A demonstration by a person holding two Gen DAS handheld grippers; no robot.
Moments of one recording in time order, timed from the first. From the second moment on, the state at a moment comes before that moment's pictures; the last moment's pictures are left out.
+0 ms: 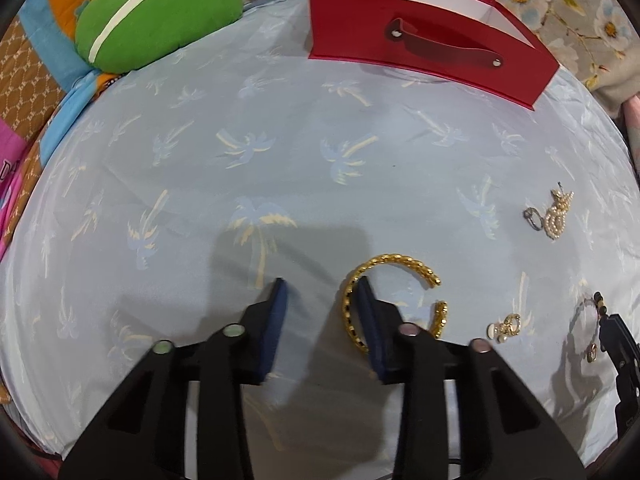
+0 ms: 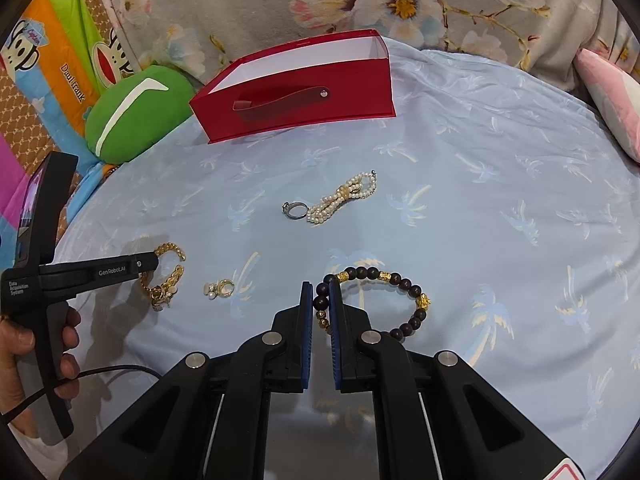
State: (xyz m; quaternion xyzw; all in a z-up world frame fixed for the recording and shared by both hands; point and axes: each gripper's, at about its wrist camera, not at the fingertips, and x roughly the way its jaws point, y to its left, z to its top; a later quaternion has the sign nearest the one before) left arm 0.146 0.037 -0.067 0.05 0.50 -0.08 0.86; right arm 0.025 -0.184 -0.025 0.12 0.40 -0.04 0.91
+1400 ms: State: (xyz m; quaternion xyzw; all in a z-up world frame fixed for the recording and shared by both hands) left arm 0.161 0.024 0.136 0.06 0.29 -0.14 0.95; right arm 0.104 -0.205 0.135 0.08 0.25 0.00 0.97
